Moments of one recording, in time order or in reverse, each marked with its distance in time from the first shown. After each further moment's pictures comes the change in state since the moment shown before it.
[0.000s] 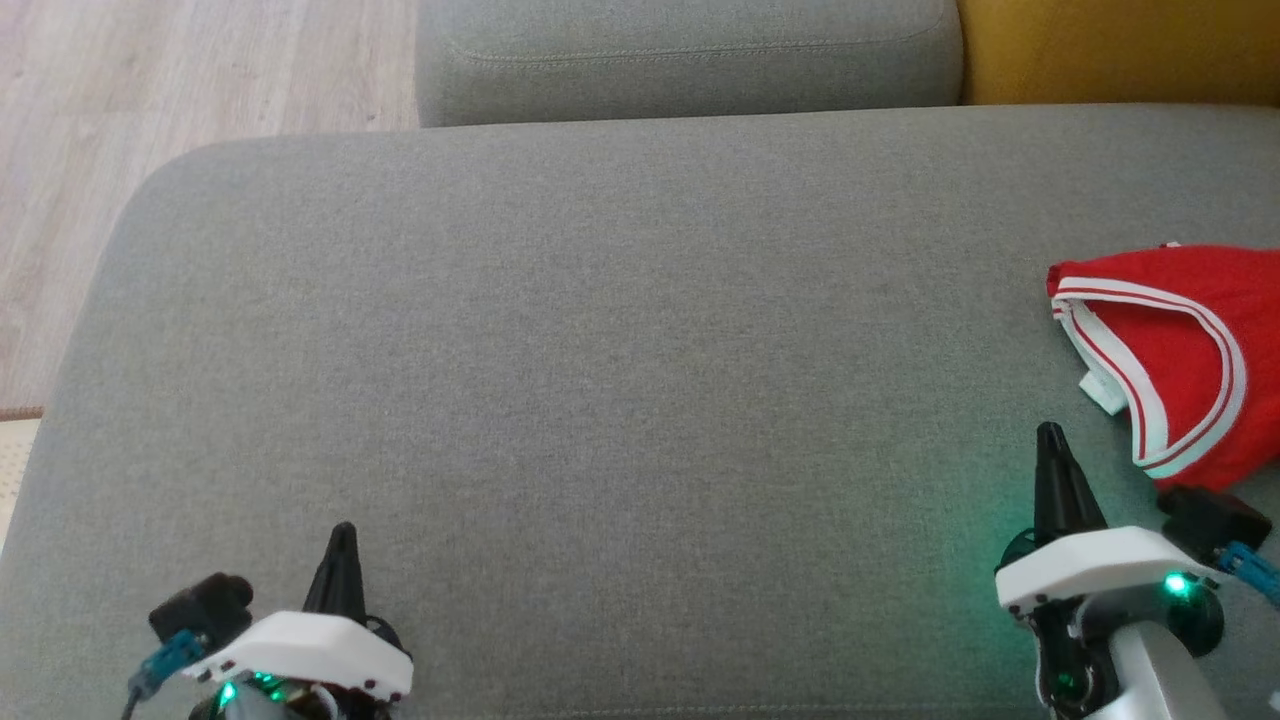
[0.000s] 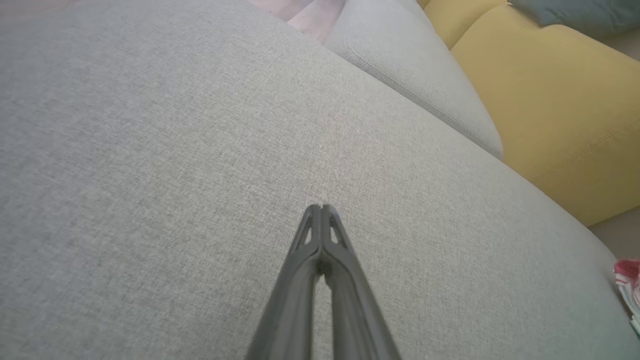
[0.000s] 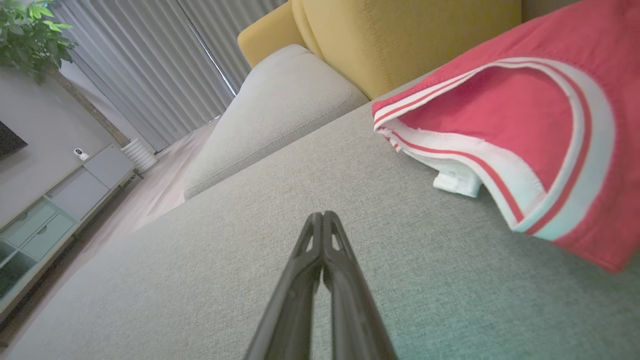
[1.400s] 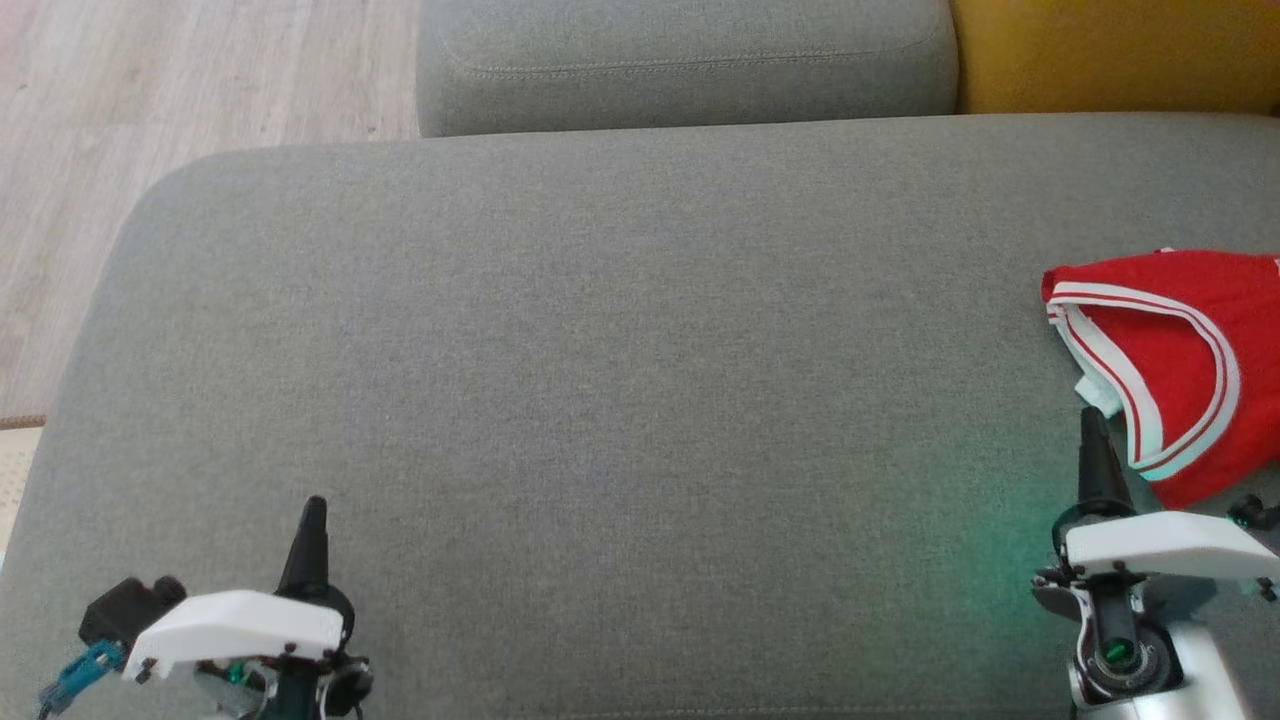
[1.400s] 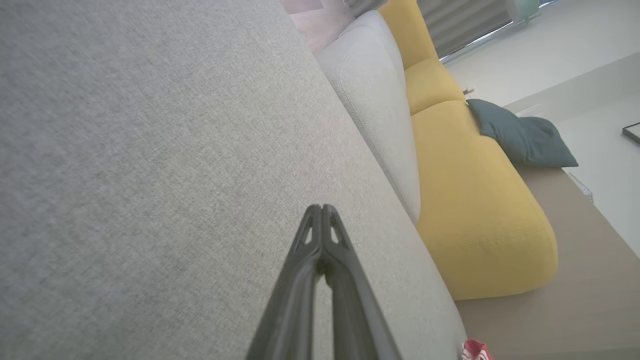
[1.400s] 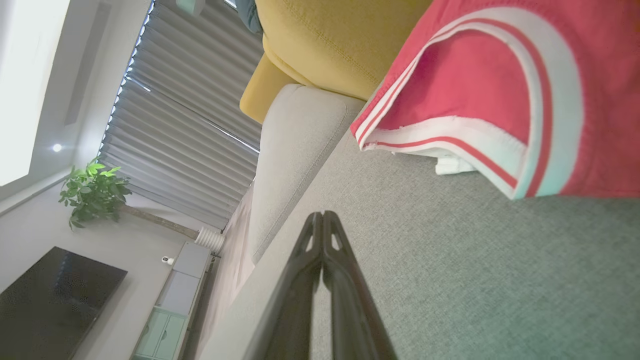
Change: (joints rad) left arm -0.024 0.000 0.086 -0.042 -0.461 -0.069 0.120; right arm 0.009 0.000 -0.043 -0.096 0.509 0.000 0.120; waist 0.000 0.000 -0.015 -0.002
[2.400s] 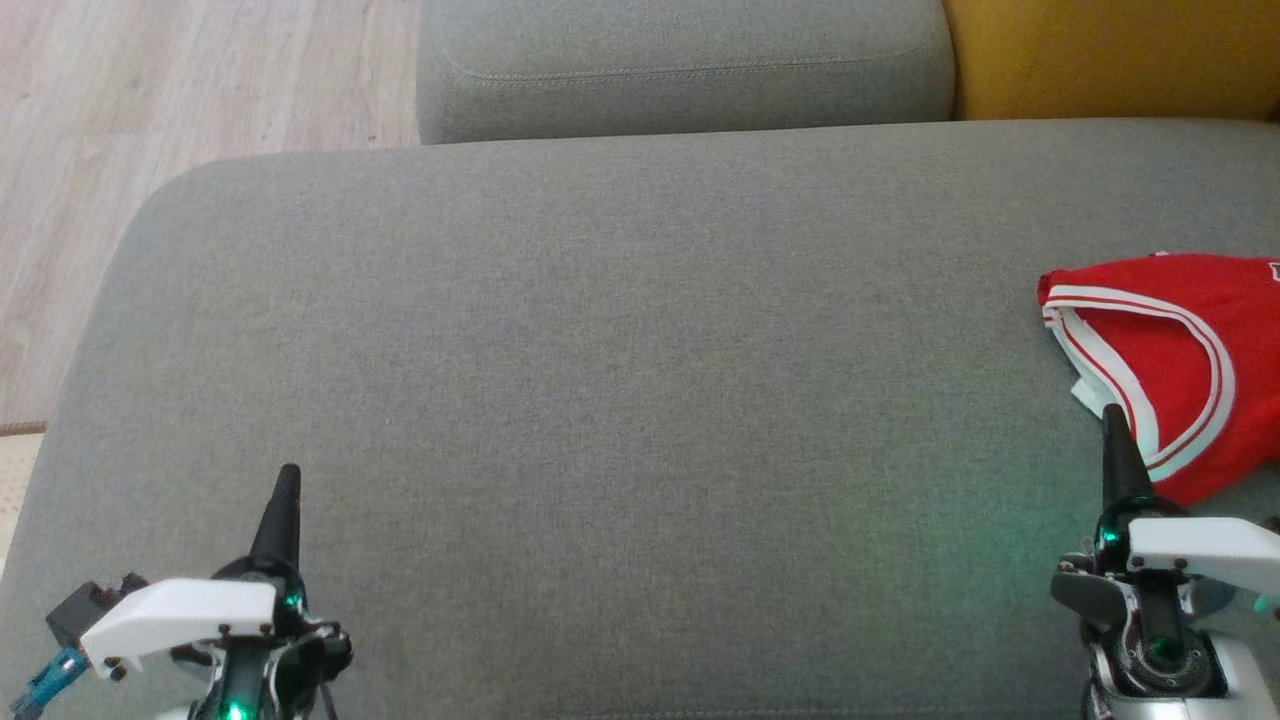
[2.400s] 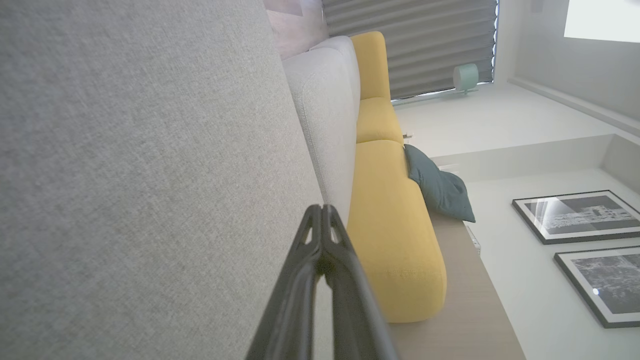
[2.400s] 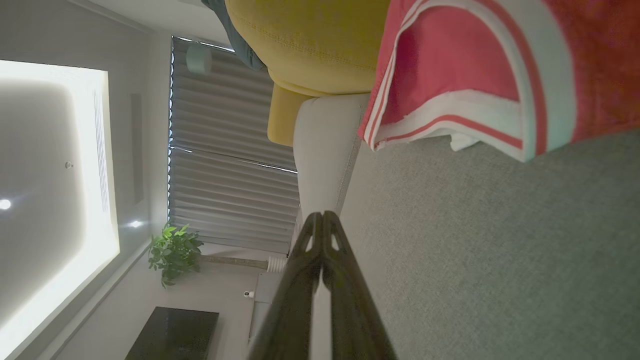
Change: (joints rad) left arm -0.025 0.000 0.061 -0.031 -0.330 -0.044 0.087; right arm 0.020 0.000 -0.033 -0.067 0.364 0.000 0.085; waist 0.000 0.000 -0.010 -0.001
